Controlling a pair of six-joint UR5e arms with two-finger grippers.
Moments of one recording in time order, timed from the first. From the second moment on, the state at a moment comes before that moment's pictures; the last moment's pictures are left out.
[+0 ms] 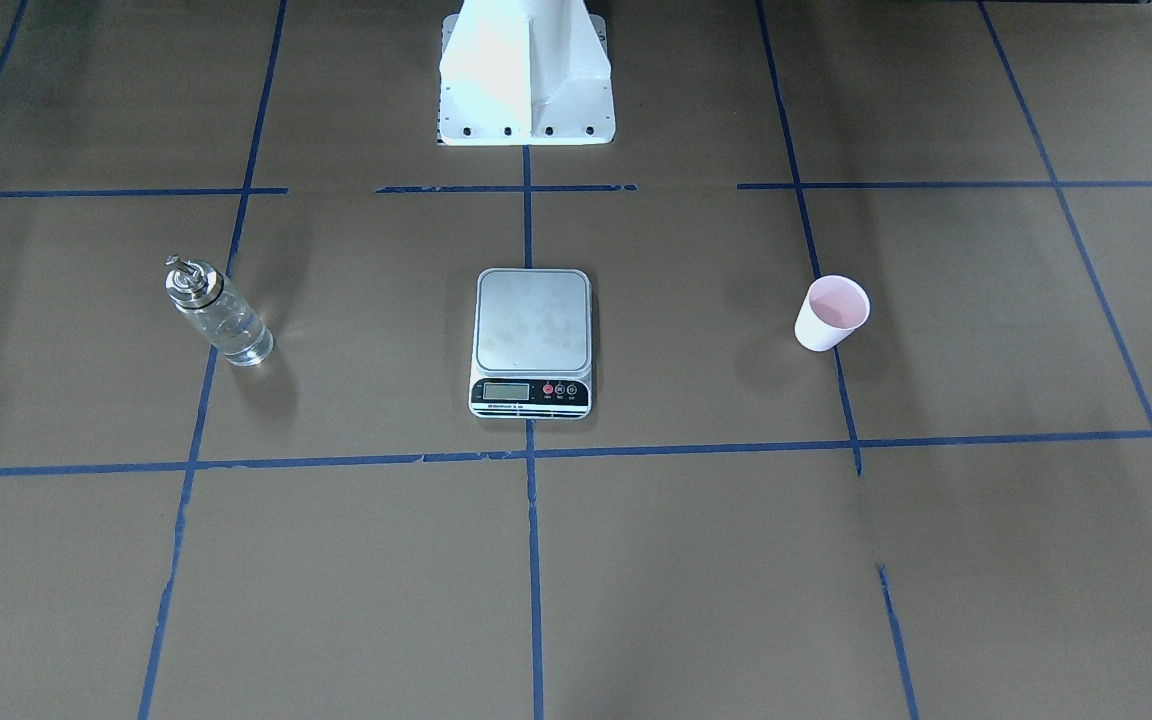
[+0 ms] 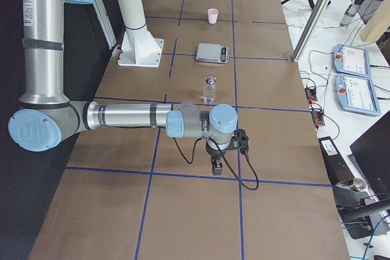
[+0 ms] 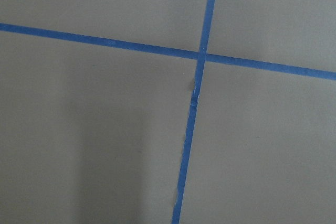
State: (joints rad) left arm -1.60 -1.48 -1.68 -1.56 -2.39 0.25; right arm 1.52 -1.64 1.68 -1.59 2.35 -0.09
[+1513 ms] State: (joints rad) left arm -1.59 -1.50 -1.70 -2.08 -2.45 0.26; right arm 1.51 -1.56 1.65 -1.27 2.41 -0.05
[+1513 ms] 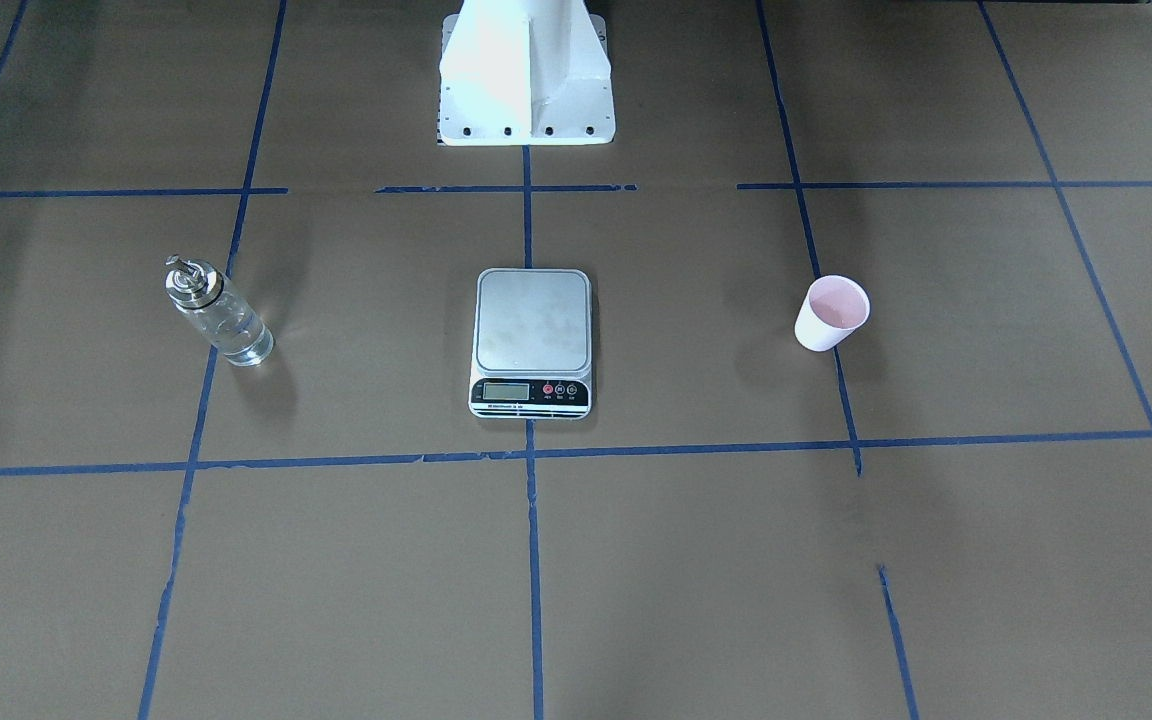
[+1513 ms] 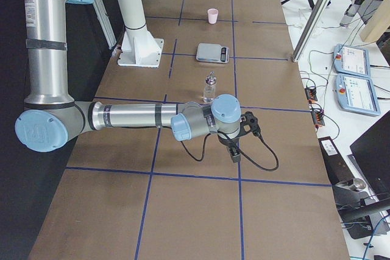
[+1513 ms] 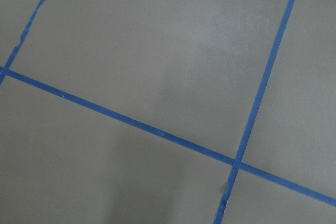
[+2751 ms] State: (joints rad) left arm -1.24 -1.49 -1.88 -2.28 -2.16 -0.51; right arm 1.48 -1.54 1.65 -1.15 2.42 0.12
